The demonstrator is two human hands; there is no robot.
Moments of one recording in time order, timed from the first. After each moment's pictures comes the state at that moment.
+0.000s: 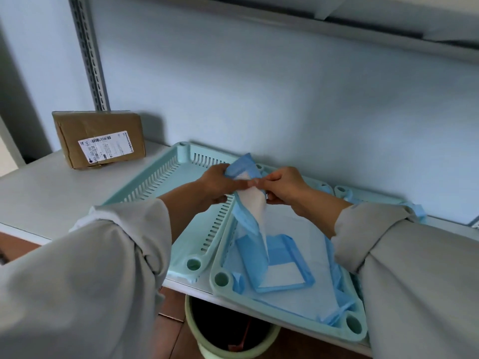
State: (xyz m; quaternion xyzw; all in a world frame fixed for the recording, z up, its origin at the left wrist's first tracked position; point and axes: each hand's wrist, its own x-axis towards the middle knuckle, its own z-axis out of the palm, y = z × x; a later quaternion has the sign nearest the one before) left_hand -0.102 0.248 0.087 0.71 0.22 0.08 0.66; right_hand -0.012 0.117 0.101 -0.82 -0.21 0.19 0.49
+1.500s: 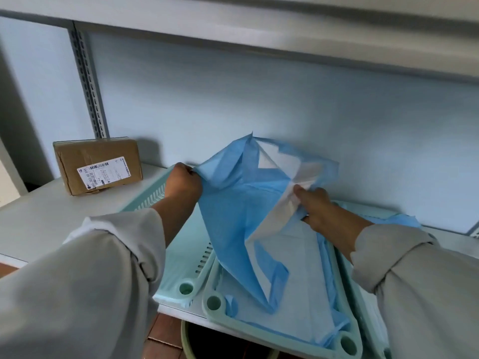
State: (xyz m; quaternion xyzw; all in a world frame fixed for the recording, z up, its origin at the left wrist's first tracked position) left_hand -0.090 0.282 0.103 0.72 0.42 0.32 0.46; right_hand 0.033 0.079 0.103 -0.77 0.01 0.11 0.63
